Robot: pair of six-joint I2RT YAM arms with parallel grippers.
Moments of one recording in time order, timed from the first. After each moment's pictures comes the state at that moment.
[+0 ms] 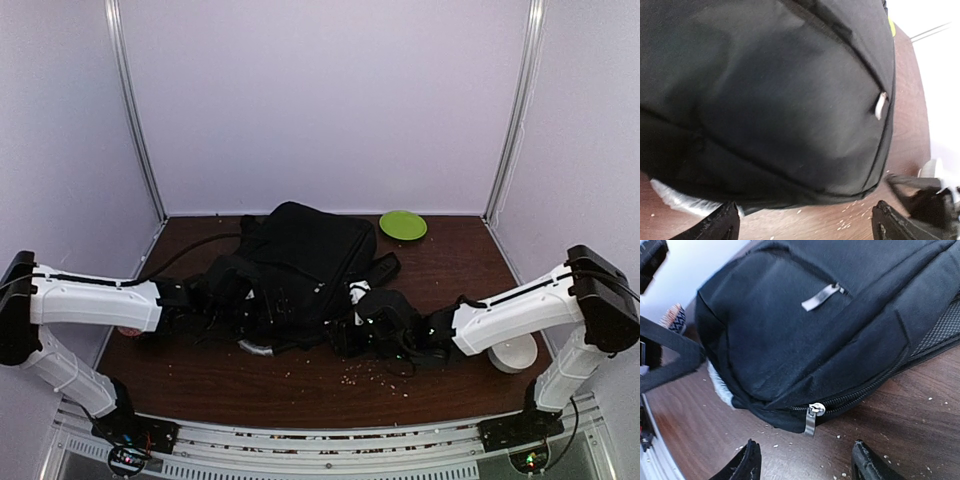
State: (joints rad) left arm -0.97 1.41 0.80 -0.14 -0.18 -1.05; right arm 1.14 1.63 0.82 0.21 0.32 0.63
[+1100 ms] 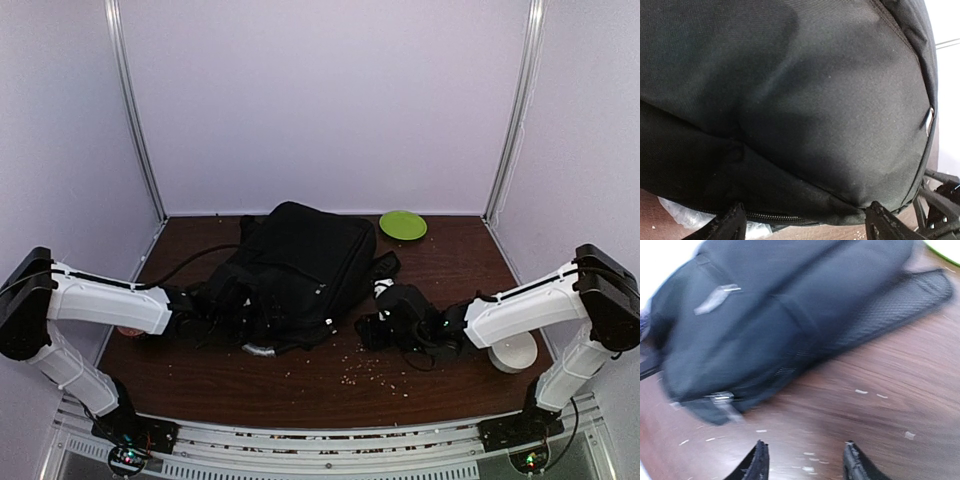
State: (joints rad) left arm -0.90 1.48 0.73 -0.04 -0.13 -1.10; right arm 1.03 1.59 0.73 0.13 0.36 0.59
